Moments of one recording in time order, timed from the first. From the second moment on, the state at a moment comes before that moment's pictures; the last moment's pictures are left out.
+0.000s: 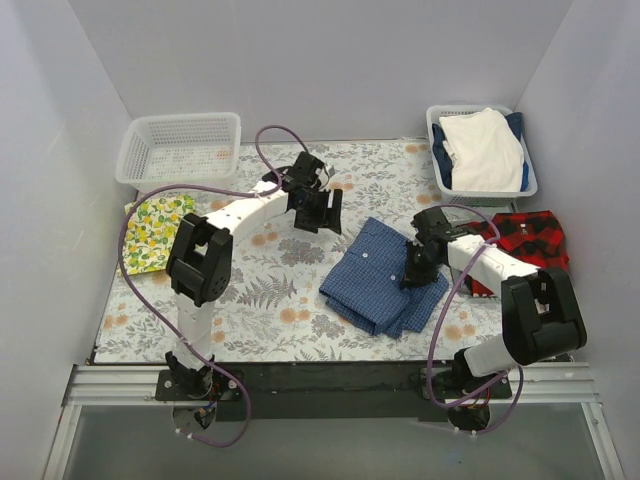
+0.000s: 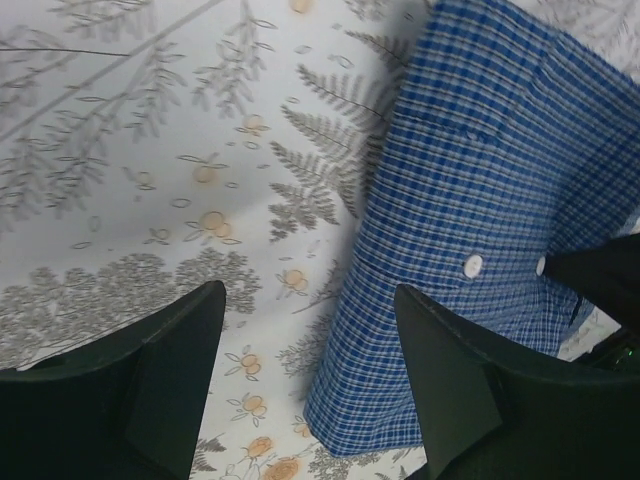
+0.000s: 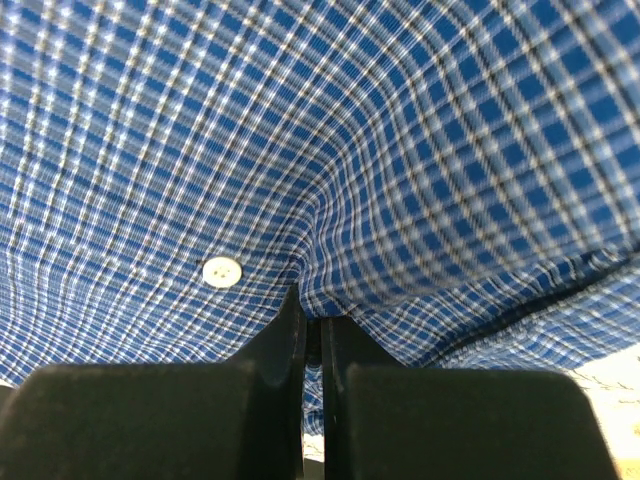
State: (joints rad) left arm -0.55 2.02 1.65 -0.65 0.24 -0.40; right arm 0.33 1.45 0.81 -0.61 -0.15 0.42
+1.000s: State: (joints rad) left arm -0.98 1.71 1.30 -0.44 -0.04 -0.09; right arm 0.27 1.47 1.04 -0.70 -0.04 0.39
